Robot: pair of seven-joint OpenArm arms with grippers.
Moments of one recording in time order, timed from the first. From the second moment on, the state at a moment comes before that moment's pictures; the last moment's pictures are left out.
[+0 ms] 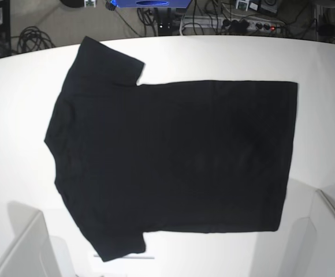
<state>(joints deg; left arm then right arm) 31.5 -9.4 2.1 39.8 1.0 0.5 -1.1 -24.3 2.6 10.1 28.1 -2.0 0.3 -6.4</state>
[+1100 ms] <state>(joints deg) 66.1 -17.6 -4.0 103.4 0.5 0.3 0.4 -50.2 -6.1 31.1 111.8 17.6 -0.2 -33.3</state>
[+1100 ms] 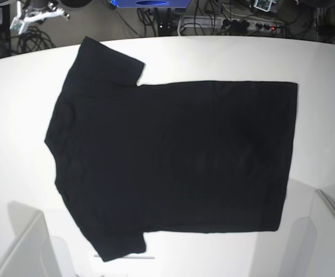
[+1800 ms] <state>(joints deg) 62.7 -16.1 -24.0 111.1 -25.8 -6.1 0.7 -37.6 2.2 31.4 111.6 53.4 16.0 -51.7</state>
